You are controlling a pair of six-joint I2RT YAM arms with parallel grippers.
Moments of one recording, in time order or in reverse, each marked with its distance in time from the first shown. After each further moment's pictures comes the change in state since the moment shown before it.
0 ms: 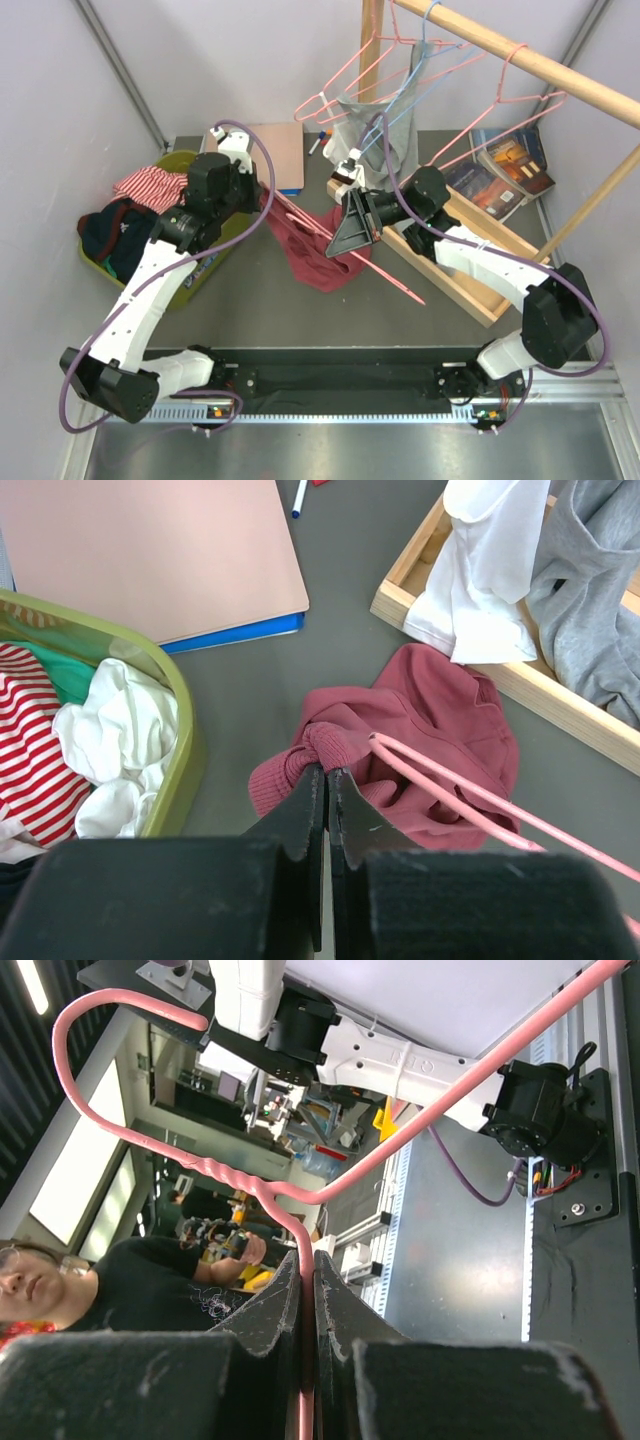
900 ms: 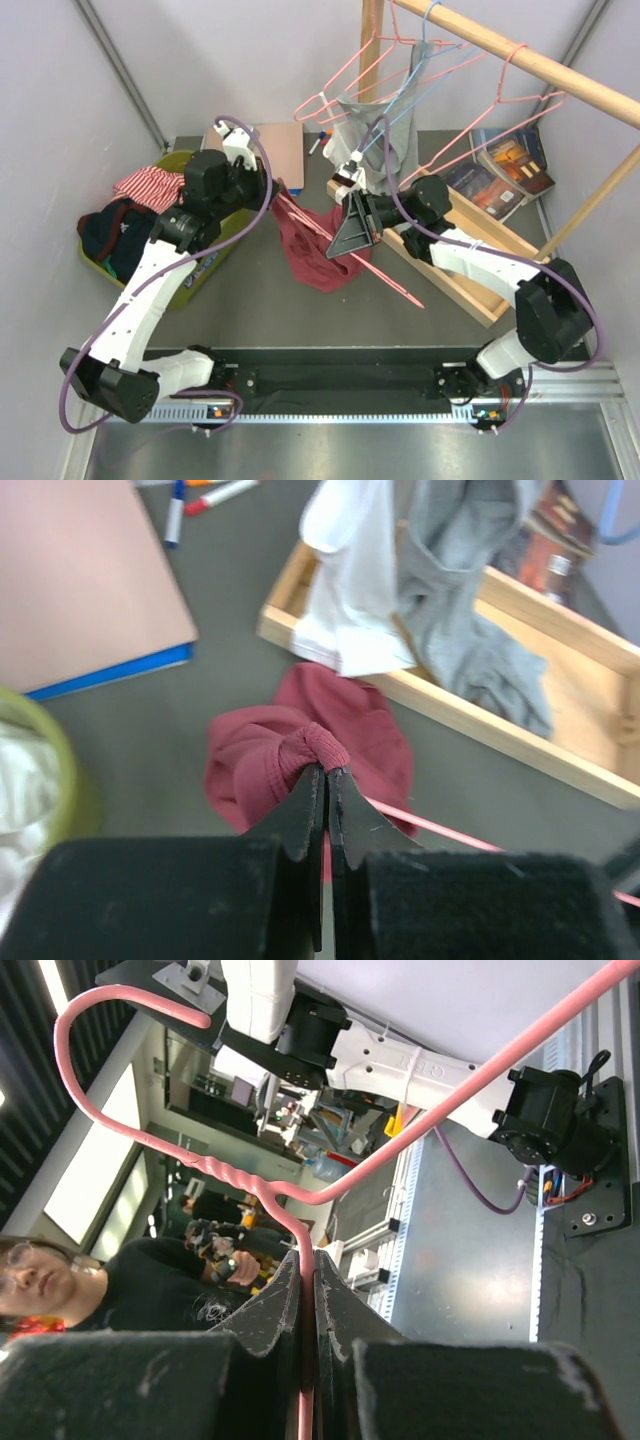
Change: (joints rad) left arm 0.001 0.000 0.000 0.084 0.224 -0.076; right arm 0.000 0.021 -0.050 0.207 0.014 0.129
